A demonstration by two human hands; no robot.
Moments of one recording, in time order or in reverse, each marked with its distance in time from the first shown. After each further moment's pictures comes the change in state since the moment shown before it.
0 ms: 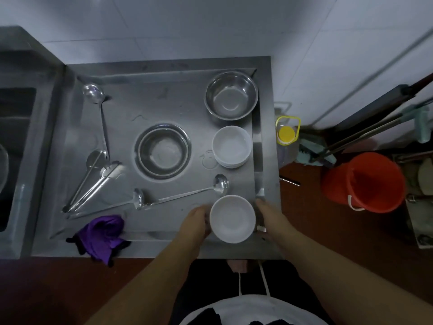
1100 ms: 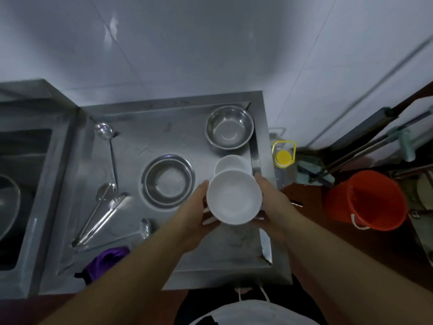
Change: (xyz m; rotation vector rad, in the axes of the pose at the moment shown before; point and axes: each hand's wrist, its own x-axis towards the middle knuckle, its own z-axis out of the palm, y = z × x) left_hand -0.063 0.136 0.006 -0.027 -0.337 0.118; right_hand -0.059 -0.114 0.034 0.237 -0.090 -0.135
